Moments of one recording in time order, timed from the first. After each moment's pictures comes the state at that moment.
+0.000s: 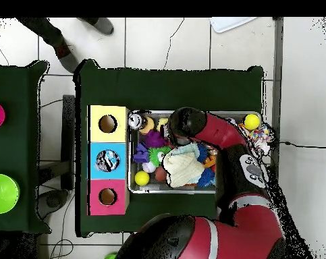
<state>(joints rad) -0.37 -0.33 0.10 1.34 0.03 0.78 1.28</state>
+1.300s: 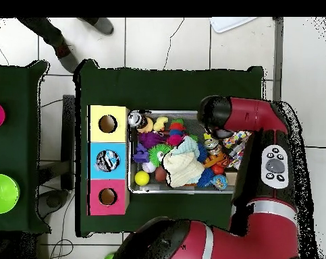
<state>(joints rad) -0.36 -0.34 -0.06 1.05 -0.36 0.92 1.28</state>
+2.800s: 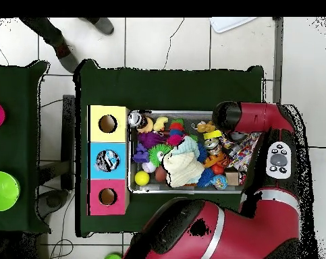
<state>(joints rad) -0.41 -0.19 -0.09 0.90 -0.48 0.93 1.28</state>
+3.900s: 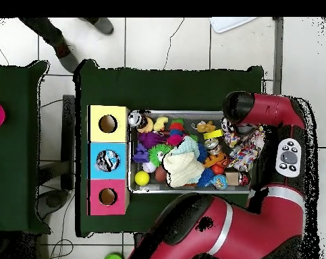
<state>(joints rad) -0.46 -0.13 -0.07 0.76 -0.40 1.08 1.28</state>
